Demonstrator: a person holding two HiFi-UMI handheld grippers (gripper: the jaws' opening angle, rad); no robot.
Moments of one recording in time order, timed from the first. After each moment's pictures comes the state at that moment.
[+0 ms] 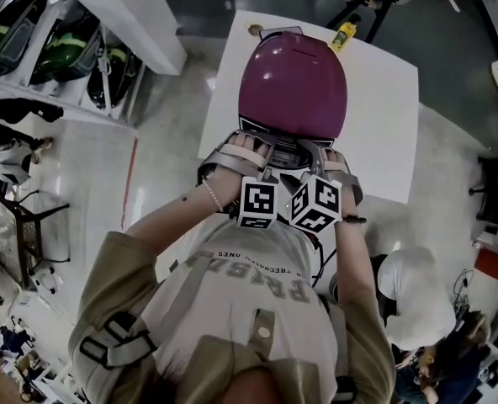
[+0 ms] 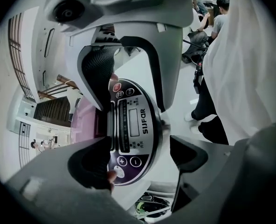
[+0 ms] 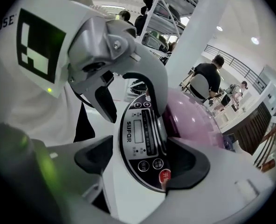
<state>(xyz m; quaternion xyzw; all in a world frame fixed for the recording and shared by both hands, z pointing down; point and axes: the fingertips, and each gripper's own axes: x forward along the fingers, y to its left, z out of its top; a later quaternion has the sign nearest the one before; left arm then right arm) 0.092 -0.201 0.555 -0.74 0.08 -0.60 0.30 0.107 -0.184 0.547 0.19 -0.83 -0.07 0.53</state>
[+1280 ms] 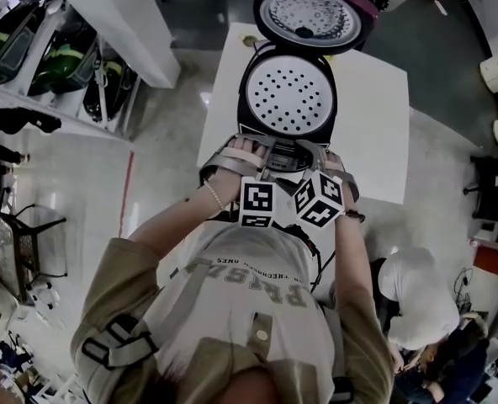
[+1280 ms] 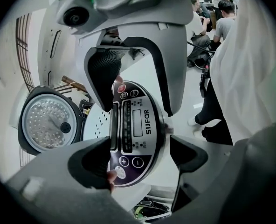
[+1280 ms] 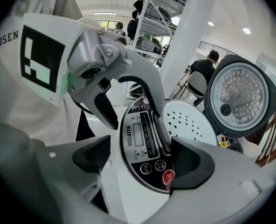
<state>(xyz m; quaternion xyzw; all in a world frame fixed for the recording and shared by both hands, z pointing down) 0.092 -0.206 0.553 -0.76 0.09 -0.57 0.29 0.100 -0.187 0.543 0.20 -0.84 -0.02 0.50</state>
